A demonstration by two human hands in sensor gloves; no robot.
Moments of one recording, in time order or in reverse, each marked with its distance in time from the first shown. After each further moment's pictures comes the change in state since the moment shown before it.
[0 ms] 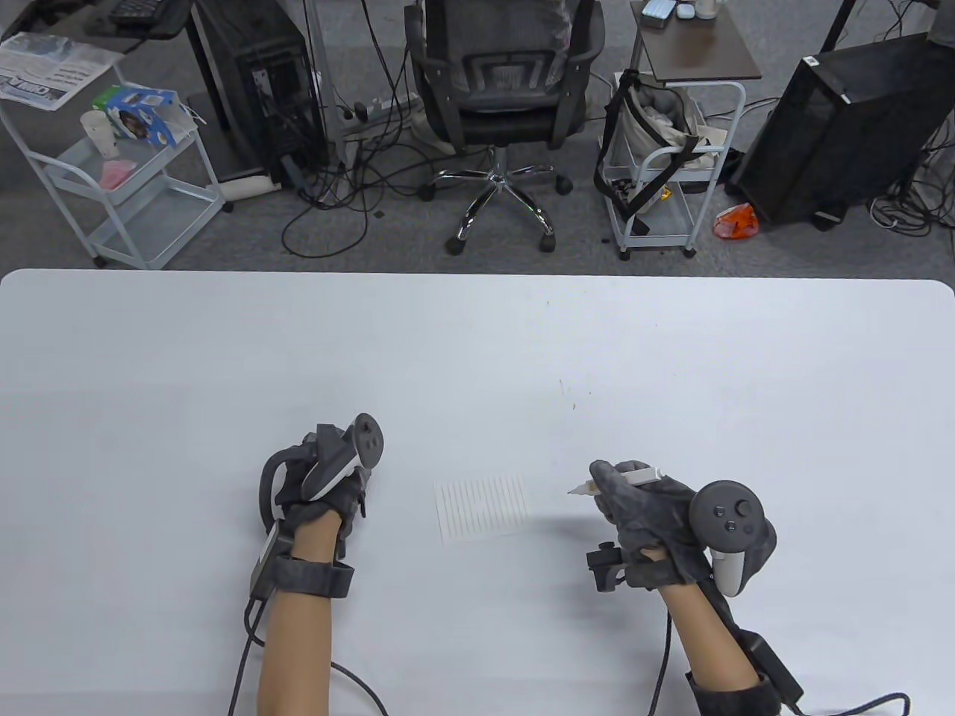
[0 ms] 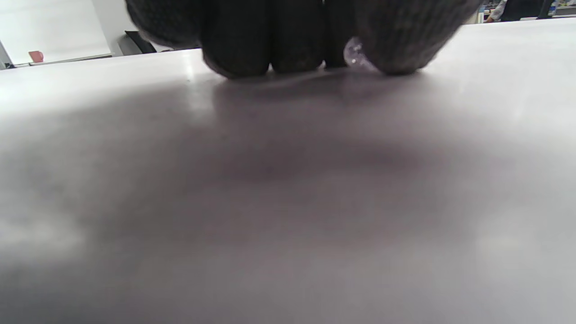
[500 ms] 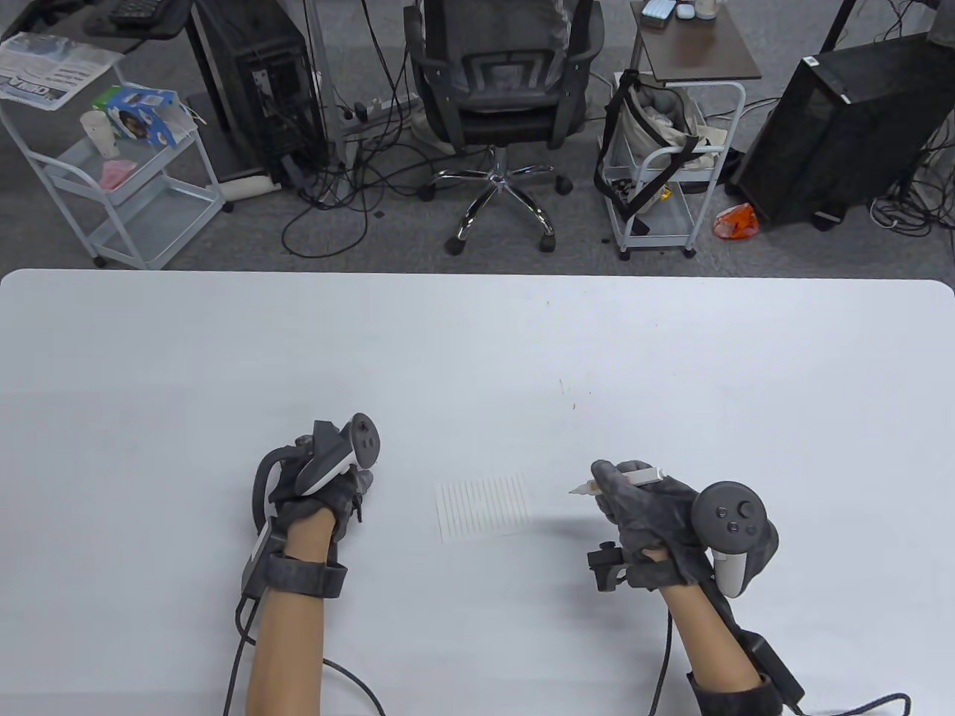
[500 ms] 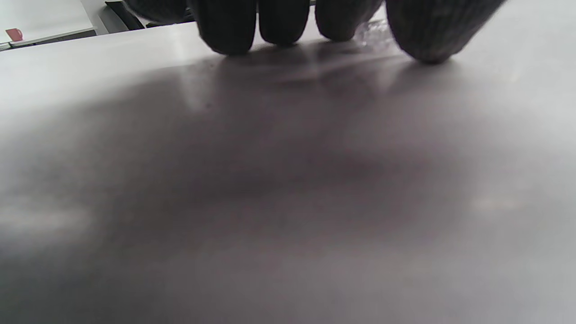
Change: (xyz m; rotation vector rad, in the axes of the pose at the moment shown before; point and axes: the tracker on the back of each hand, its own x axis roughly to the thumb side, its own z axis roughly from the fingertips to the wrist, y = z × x) left_hand -0.008 0.000 0.002 -0.112 -0.031 -0.052; right_hand 0.002 -0.002 0.000 -0.005 -0.008 -0.005
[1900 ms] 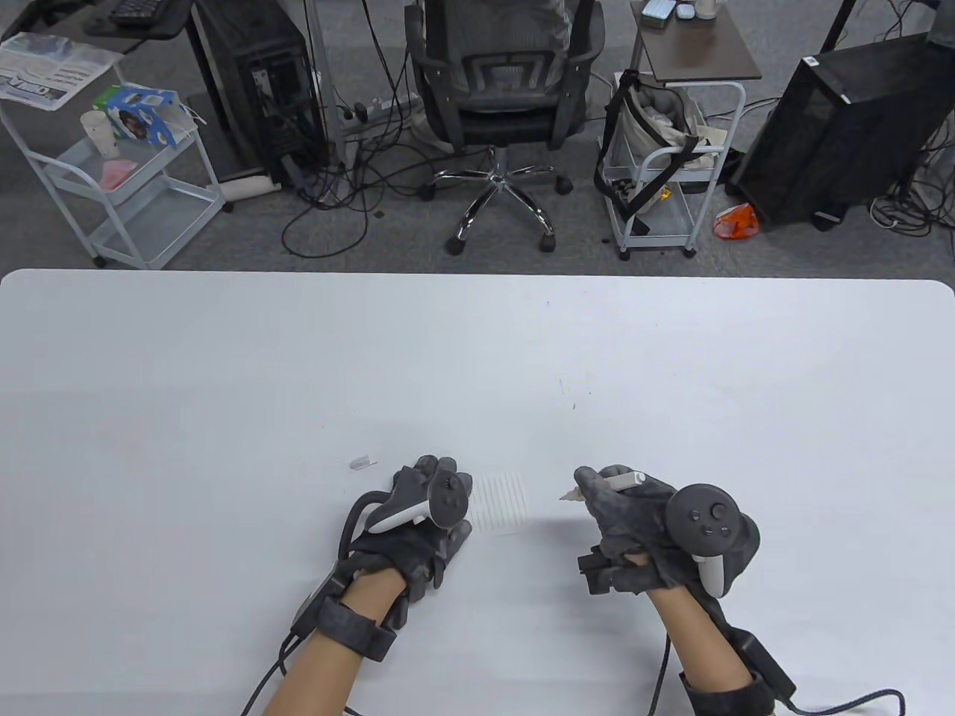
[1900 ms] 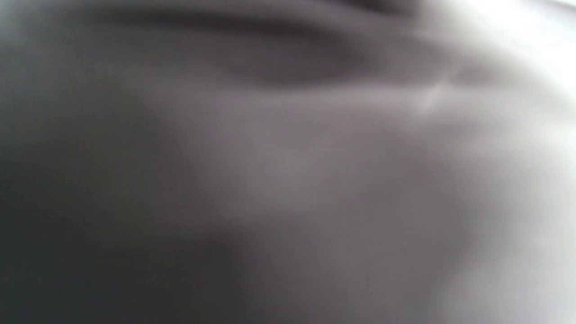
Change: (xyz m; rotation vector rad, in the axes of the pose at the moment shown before) left_hand 0.105 -0.034 0.055 -0.223 -0.489 0.078; right_hand 0.008 0.012 0.004 0.006 -0.066 0.105
